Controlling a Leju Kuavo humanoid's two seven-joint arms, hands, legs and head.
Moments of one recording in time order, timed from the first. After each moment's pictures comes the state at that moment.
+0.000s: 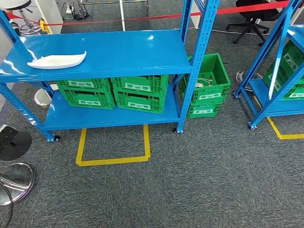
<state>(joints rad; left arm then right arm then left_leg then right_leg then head) -0.82 0.44 -1.55 -0.04 0.81 0.70 -0.70 -0.02 -0.59 1.55 -1.22 -1.38 -0.61 -0.11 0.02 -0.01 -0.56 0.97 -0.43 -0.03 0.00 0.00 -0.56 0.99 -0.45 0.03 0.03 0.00</state>
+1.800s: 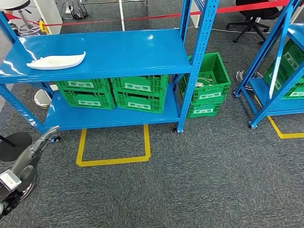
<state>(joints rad) 0.00 0.55 -0.38 -1.69 -0.04 -0.04 -0.48 -0.04 -0.57 1.57 -1.07 -1.27 -0.44 -0.09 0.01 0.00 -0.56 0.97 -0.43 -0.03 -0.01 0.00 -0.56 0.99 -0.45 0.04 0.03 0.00</state>
